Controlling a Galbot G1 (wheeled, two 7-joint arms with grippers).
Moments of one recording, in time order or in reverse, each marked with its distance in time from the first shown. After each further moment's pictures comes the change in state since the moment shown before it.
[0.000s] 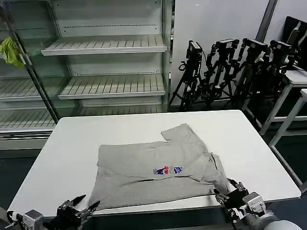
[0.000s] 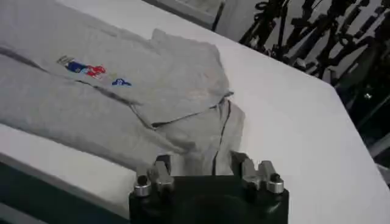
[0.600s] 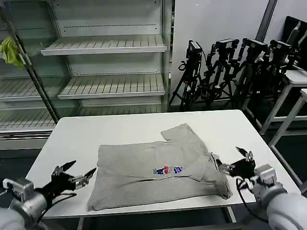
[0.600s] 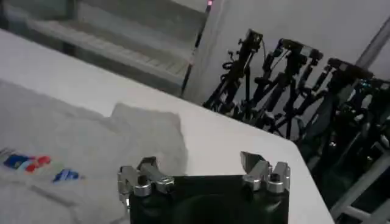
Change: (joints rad) left arm -0.429 0.071 0.131 0.200 -0.108 -0.012 0.026; right arm 0.533 0.112 -0.242 -0.251 0.053 0.058 -0.078
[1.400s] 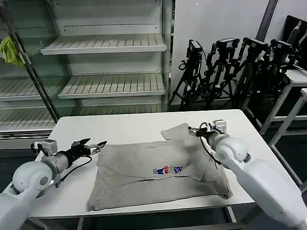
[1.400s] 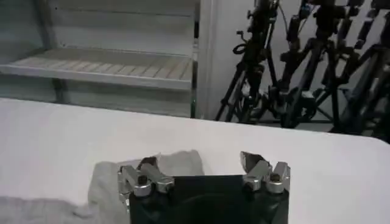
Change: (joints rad) left arm -0.638 -0.007 0.489 0.384 -0.140 0.075 -0.022; right arm 0.799 0.390 -0.610 -0.664 0.100 -0.052 -0.013
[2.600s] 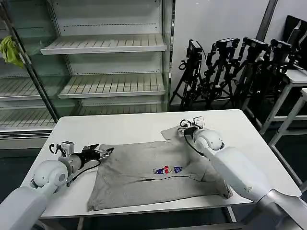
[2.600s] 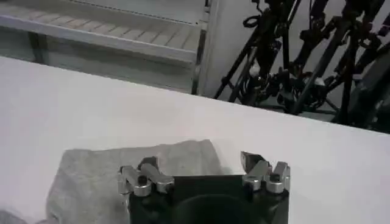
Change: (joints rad) left arm -0.093 -0.052 0.145 0.136 0.126 0.012 0.036; right arm 0.062 0.133 -0.077 -0.238 -0.133 -0.006 -0.035
